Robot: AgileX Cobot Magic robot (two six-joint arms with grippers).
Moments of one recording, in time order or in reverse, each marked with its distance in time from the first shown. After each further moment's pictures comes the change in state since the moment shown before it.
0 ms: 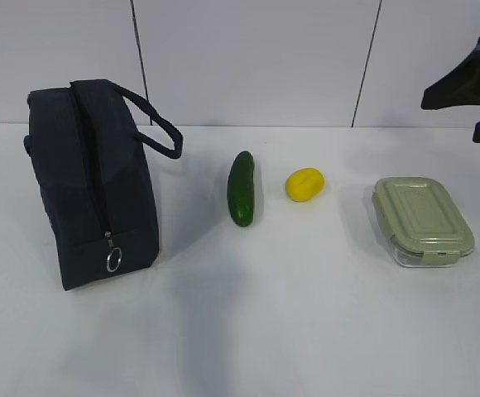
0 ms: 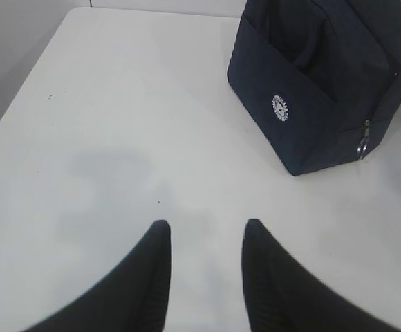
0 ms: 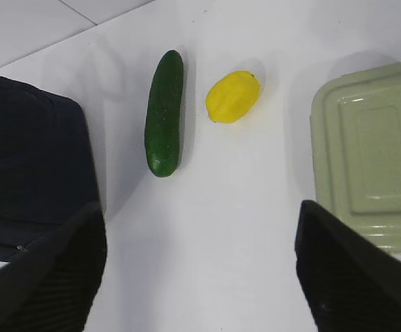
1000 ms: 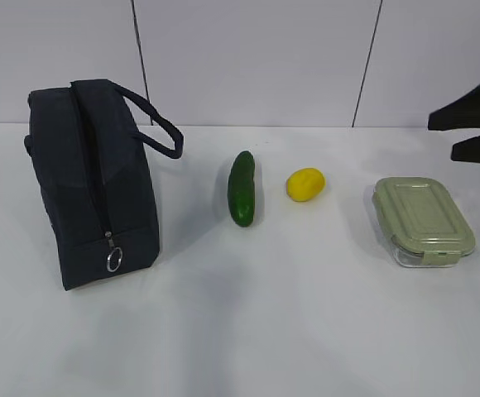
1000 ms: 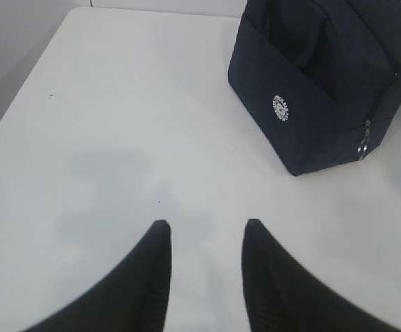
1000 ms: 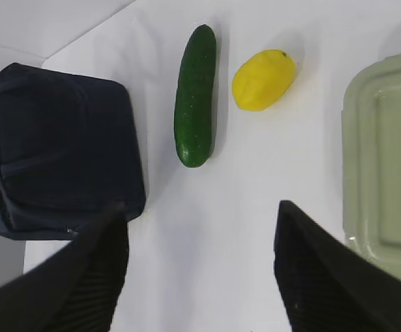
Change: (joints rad) left arm 0.000 0.000 0.000 0.000 0.000 0.000; right arm -0.237 0.308 -0.071 0.405 0.285 -0.455
